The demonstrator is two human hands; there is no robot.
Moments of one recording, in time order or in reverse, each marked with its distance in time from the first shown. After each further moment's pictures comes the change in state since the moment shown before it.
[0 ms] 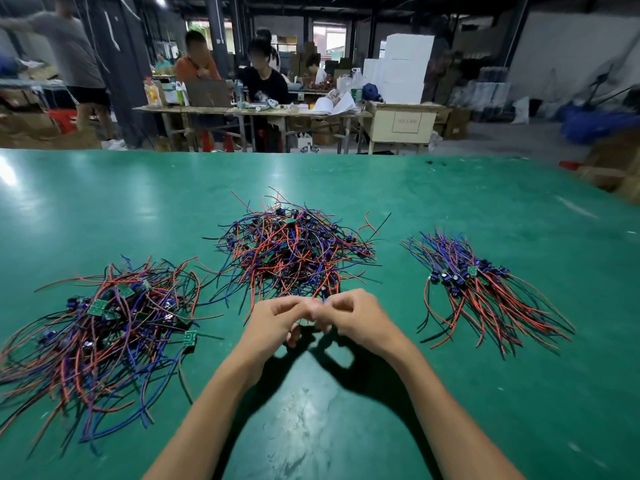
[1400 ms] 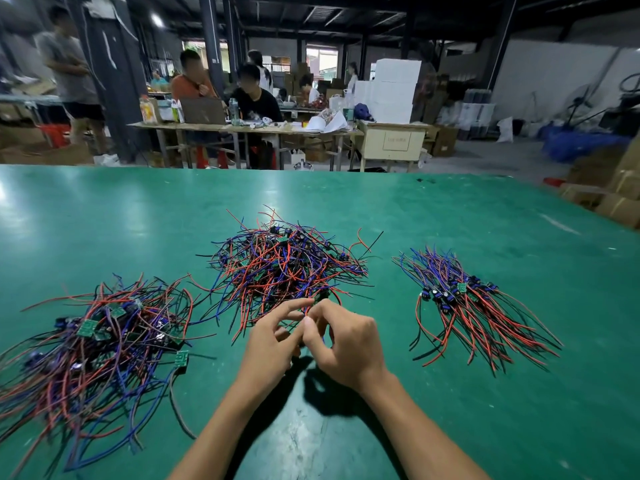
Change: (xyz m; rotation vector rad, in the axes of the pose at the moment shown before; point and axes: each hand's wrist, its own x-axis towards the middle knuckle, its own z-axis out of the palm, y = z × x) left_hand 0.004 -0.011 0.009 0.080 0.053 0.281; right_hand -0.008 0.005 0.023 -0.471 0.559 -0.645
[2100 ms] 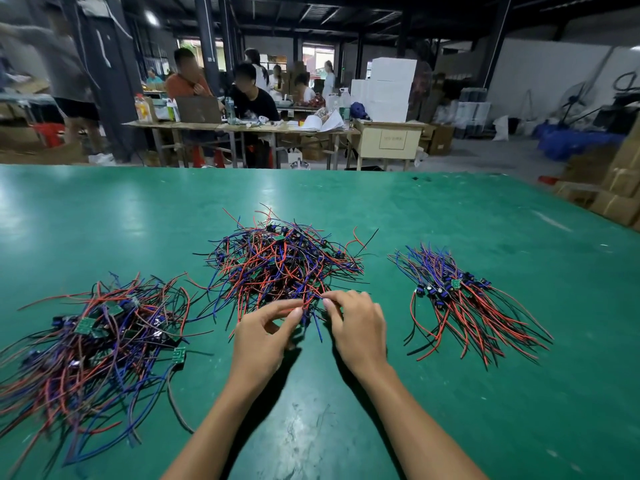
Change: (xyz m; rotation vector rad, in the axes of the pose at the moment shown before) left_hand 0.001 0.003 0.001 0.101 0.195 0.008; right_hand 0.006 0.026 0.004 -0.281 -0.197 0.459
